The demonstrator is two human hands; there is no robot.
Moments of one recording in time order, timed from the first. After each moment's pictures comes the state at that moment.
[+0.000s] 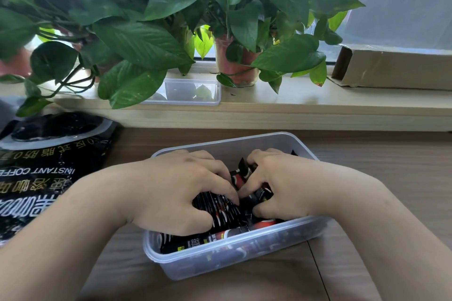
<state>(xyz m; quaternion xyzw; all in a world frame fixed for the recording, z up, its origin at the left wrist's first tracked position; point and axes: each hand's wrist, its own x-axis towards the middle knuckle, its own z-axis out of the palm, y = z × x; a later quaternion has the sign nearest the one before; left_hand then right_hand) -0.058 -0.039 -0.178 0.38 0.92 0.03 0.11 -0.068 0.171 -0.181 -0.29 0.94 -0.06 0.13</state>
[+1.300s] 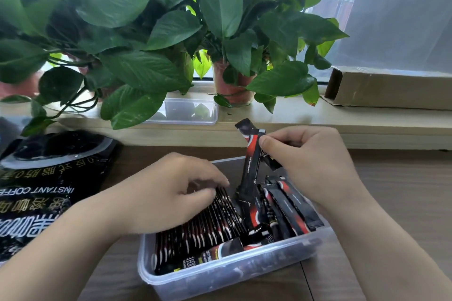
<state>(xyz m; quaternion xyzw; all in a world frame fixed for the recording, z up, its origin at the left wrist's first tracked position) -0.058 -0.044 -0.183 0.30 0.91 0.29 -0.04 -0.062 0.179 -0.157 -0.05 0.81 -0.56 -0.16</state>
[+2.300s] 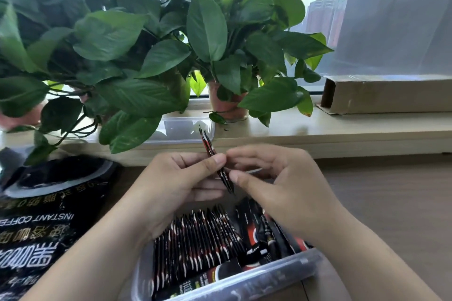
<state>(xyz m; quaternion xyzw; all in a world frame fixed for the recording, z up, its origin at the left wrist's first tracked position) -0.063 -0.007 -0.162 0.04 0.67 0.74 0.04 -0.060 0.177 -0.166 -0.26 0.80 -0.52 -0.17</state>
